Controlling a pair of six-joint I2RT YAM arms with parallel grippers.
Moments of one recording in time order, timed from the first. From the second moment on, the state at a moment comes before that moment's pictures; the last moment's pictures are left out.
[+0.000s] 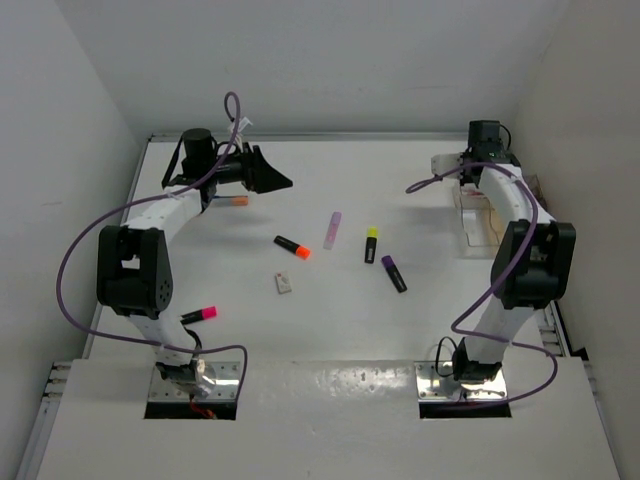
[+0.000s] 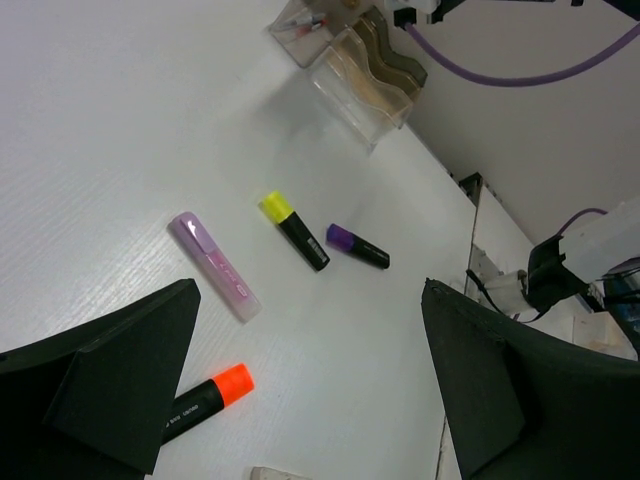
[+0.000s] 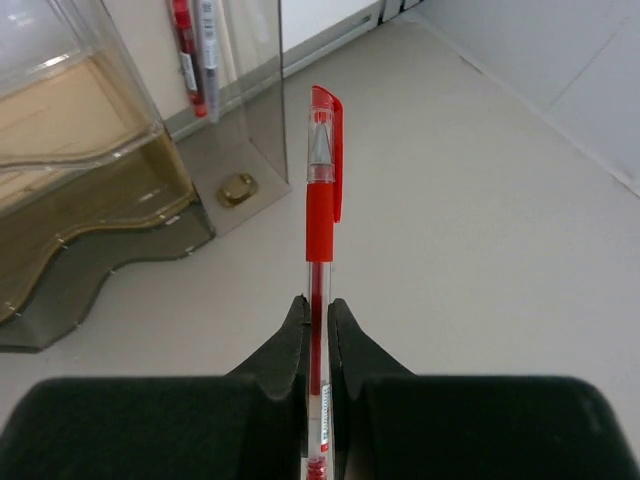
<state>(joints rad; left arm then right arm) -0.08 1.72 1.23 0.19 1.10 -0.37 -0.08 1.80 1.44 -0.47 0.37 -1.70</state>
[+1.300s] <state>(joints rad) -0.28 1.53 1.05 0.91 0.78 -1.31 0.39 1.33 1.29 -0.15 -0.67 0.39</state>
